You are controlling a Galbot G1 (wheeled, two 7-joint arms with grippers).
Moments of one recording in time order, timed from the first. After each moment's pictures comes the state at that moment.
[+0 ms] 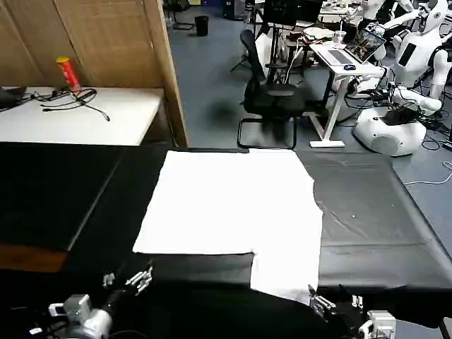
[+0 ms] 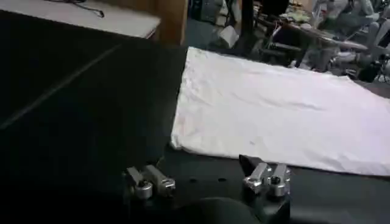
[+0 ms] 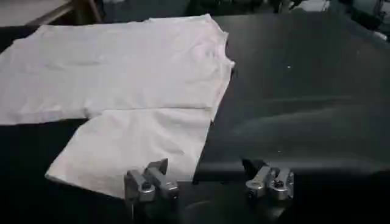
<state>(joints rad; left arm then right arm) 1.75 -1.17 -0.65 -2.18 -0.62 0.37 -0.12 -1.86 1.32 0.66 2.36 0.37 -0.58 0.11</state>
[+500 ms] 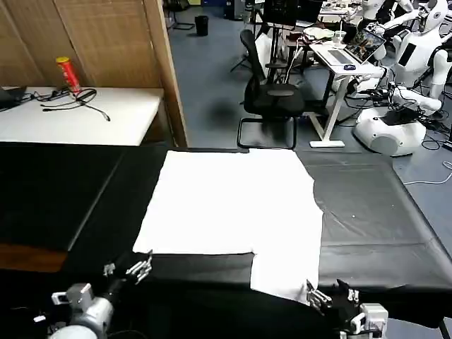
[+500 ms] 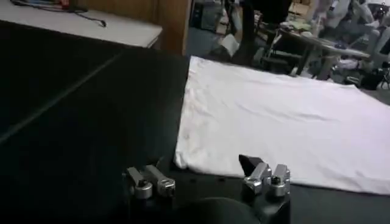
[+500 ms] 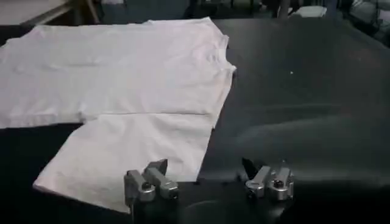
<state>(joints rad) 1.64 -1.17 -0.64 -2.10 -0.64 0.37 -0.12 -1.79 1.33 0.63 2.30 0.34 -0.60 0.11</state>
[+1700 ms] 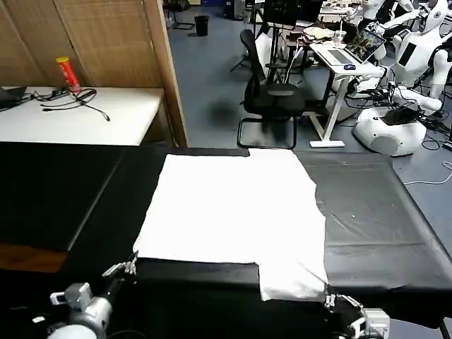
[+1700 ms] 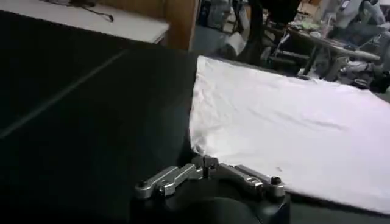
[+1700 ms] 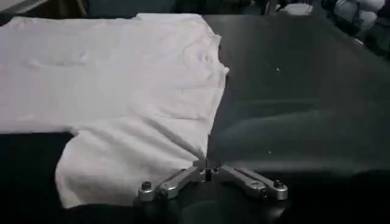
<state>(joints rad) 1.76 -1.17 -0.66 -2.20 -0.64 0.37 -0.15 -1.92 1.36 0.64 2.45 0.32 -0.64 0.17</state>
